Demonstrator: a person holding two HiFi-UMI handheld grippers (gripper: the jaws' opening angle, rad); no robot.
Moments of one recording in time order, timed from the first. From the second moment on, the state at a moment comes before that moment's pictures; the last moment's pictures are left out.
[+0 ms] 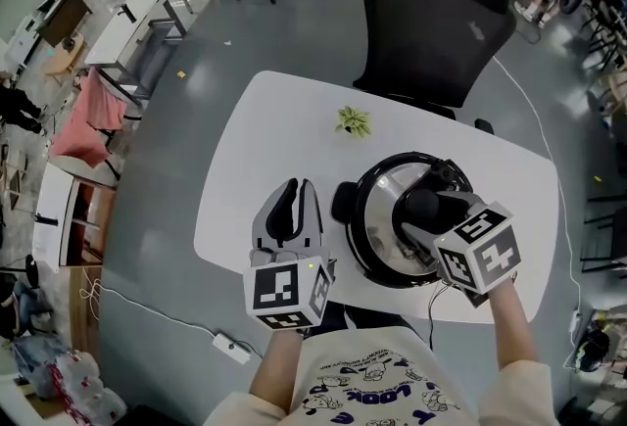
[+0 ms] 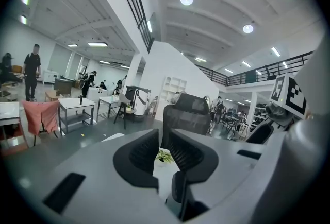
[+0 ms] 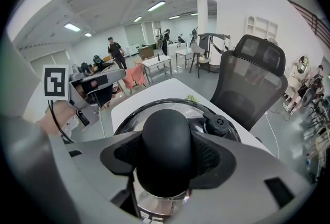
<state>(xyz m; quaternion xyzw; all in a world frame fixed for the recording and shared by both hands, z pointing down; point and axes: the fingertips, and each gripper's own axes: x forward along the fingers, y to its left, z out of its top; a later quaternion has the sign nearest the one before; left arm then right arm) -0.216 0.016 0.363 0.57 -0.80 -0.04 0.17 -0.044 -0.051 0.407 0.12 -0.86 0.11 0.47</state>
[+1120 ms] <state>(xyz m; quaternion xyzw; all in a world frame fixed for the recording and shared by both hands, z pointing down) -0.188 -0.019 0.468 0.58 -0.74 -0.07 0.35 -0.043 -0.050 0.425 0.11 -0.87 0.09 0.47</state>
